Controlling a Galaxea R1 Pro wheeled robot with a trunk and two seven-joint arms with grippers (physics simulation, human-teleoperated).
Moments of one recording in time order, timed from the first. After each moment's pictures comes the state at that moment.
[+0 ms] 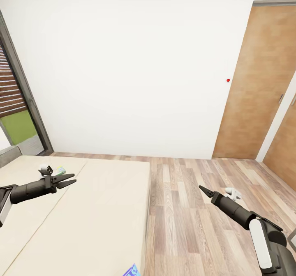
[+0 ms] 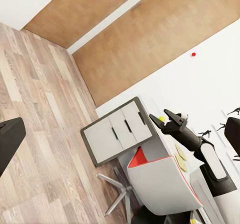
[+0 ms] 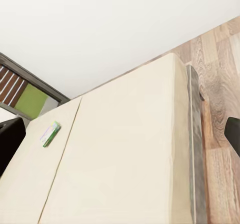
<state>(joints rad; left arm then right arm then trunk) -0.67 0.46 0.32 -0.81 0.09 0.90 -1.57 -0.30 -0.03 -0.42 -1.38 -0.37 0.71 0.56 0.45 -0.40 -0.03</state>
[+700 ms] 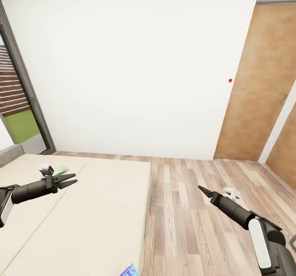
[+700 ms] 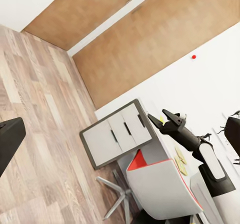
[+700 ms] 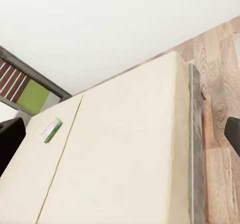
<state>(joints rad) -0.67 0.45 0.33 -0.81 0.09 0.90 -1.57 -0.30 -0.03 -0.41 -1.38 -0.37 0.71 0.56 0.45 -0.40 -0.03</state>
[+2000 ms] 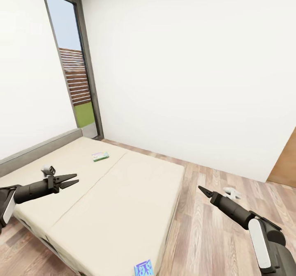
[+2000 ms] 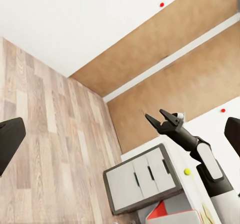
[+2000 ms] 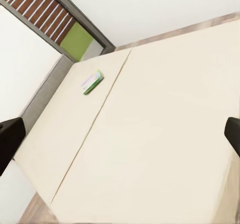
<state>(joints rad) -0.67 0.43 0.32 -0.81 0.09 0.90 -1.57 -0.30 -0.03 -0.41 -1.39 -0.36 0.71 0.56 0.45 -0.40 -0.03</state>
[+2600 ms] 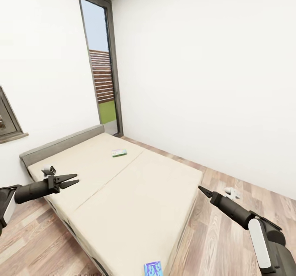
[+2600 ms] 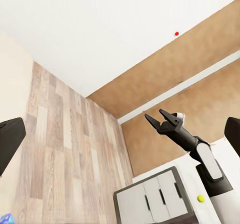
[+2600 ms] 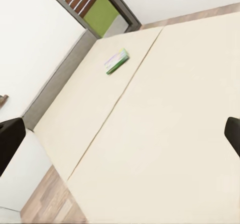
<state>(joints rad) -0.67 0.43 0.32 -0.81 0.09 0.90 -1.57 -0.30 -0.03 -0.41 -1.39 -0.36 0.71 0.56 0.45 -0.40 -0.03</state>
